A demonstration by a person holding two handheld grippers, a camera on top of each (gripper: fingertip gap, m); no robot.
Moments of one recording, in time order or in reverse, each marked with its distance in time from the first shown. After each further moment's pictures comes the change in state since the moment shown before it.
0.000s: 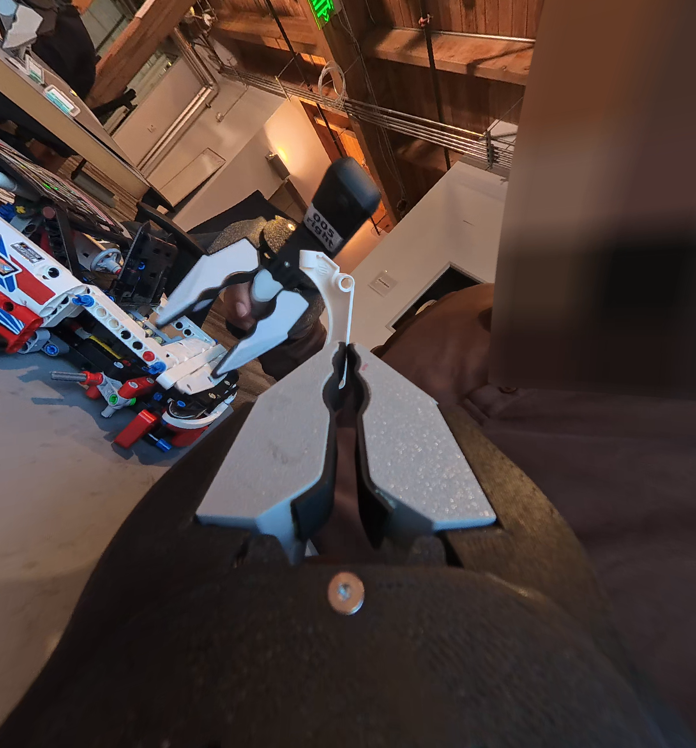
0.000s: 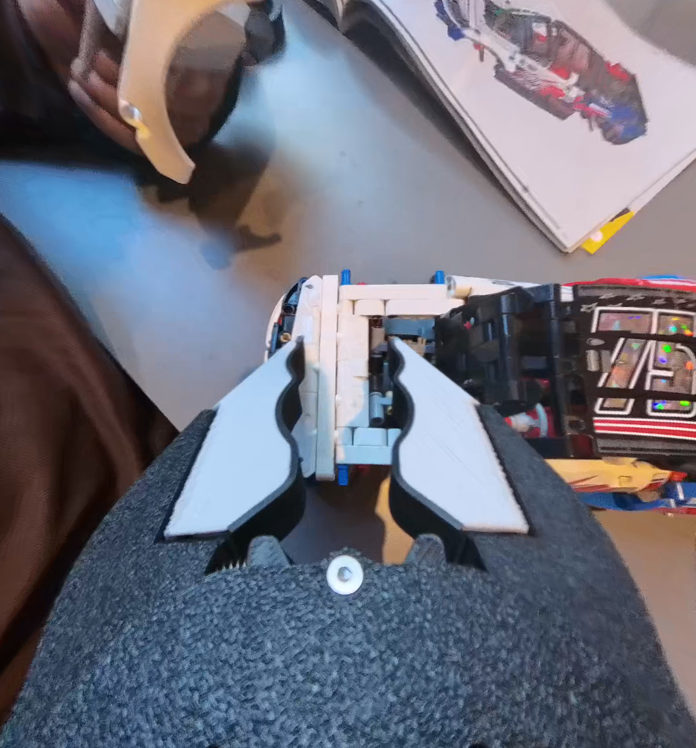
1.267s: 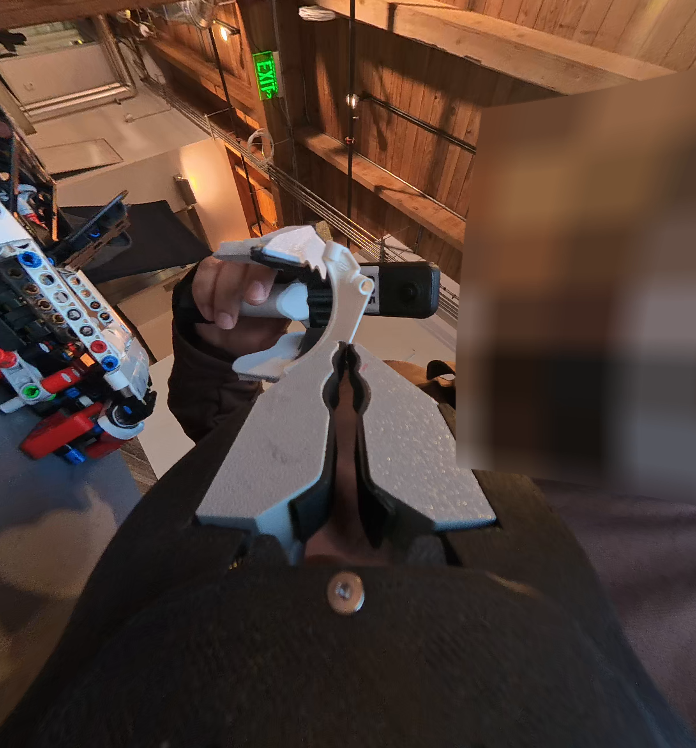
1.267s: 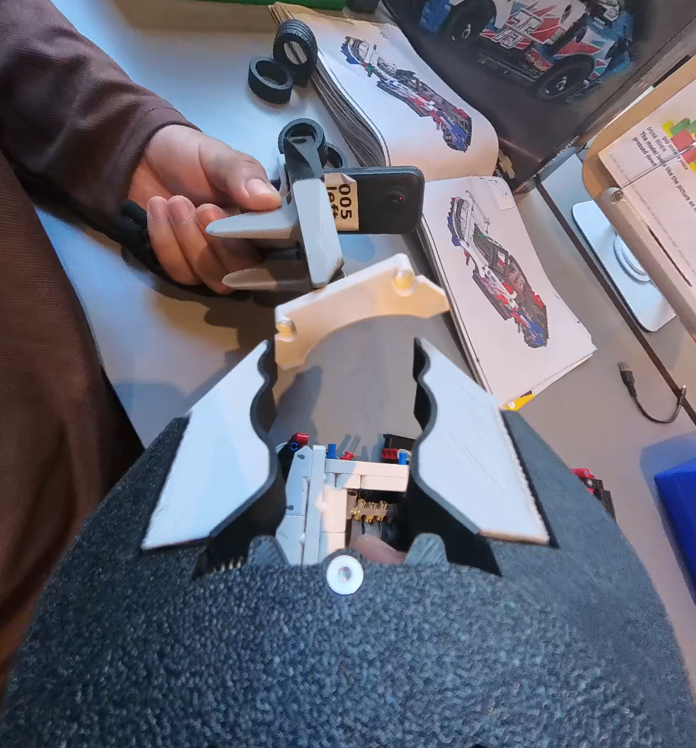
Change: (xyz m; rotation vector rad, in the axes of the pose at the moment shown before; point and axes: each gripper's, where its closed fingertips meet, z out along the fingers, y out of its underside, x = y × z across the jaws) left arm -0.001 -0.004 0.026 0.175 0.232 -0.378; right arm -0.034 -0.071 -0.010 0.156 0.075 -0.383
